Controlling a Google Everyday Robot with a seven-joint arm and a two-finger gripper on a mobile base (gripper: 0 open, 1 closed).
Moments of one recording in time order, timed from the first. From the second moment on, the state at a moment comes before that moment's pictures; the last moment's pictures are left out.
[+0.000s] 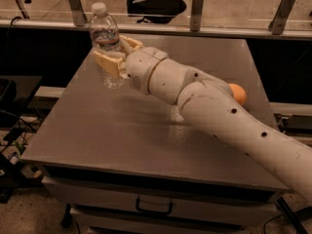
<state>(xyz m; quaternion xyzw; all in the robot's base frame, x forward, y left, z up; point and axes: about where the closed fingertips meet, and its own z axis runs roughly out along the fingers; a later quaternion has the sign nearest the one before) 0.577 0.098 0.985 -0.59 -0.32 -0.68 0.29</state>
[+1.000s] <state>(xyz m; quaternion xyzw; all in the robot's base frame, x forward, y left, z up) 0.549 0.129 0.936 -0.66 -0.32 -0.60 0.31</state>
